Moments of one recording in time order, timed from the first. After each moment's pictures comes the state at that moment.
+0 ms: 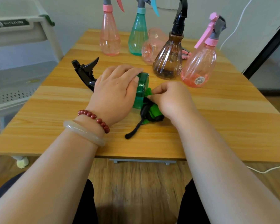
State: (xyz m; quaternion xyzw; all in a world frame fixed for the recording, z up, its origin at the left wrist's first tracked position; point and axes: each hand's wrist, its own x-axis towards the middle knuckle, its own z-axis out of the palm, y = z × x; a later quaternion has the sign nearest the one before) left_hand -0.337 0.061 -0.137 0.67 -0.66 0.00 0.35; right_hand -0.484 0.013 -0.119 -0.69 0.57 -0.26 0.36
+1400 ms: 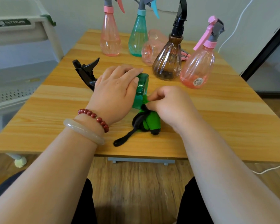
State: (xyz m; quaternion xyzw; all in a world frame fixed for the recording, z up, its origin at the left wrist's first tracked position) left_hand -0.336 0.063 -0.135 0.67 -0.66 0.00 0.34; right_hand -0.489 0.031 -0.113 -0.73 0.53 -0.24 0.37
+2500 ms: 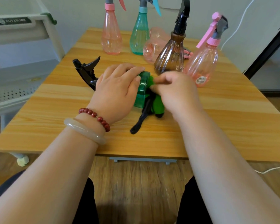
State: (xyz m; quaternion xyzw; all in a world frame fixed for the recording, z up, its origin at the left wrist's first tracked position) left_hand -0.336 0.063 -0.136 0.67 -0.66 -0.01 0.35; right_hand -0.483 0.009 -0.117 -0.70 0.50 -0.38 0.33
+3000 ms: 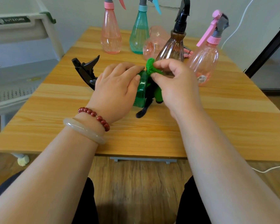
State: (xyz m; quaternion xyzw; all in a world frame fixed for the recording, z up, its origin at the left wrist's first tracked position) left_hand -0.336 0.063 -0.135 0.67 -0.66 0.00 0.34; right_hand -0.478 0.011 -0.111 -0.70 0.43 -0.47 0.33
